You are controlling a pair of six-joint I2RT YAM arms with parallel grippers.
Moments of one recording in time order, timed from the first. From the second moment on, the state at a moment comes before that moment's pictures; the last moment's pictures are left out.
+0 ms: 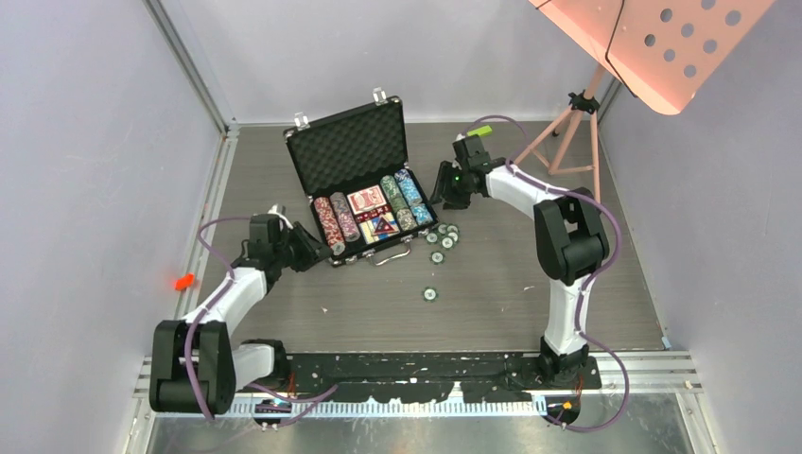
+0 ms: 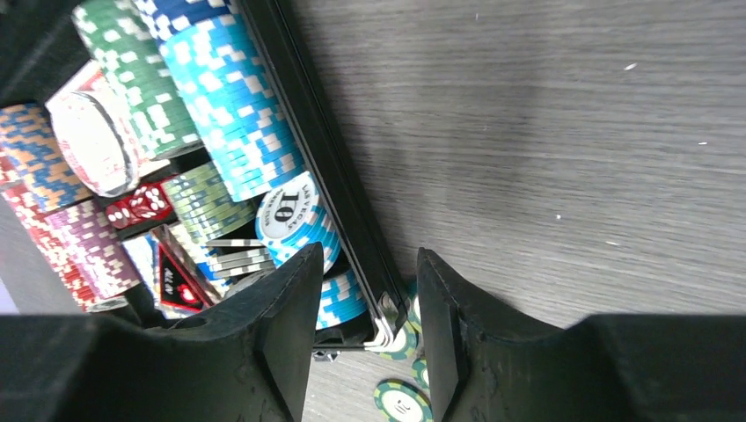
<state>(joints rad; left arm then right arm) -0.04 1.17 0.48 -0.07 0.36 -0.76 0.39 2.01 1.45 -0.40 -0.18 0.58</state>
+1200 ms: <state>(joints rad) -0.20 1.00 0.61 -0.25 0.39 -0.68 0.23 1.97 1.27 -0.30 -0.34 0.69</state>
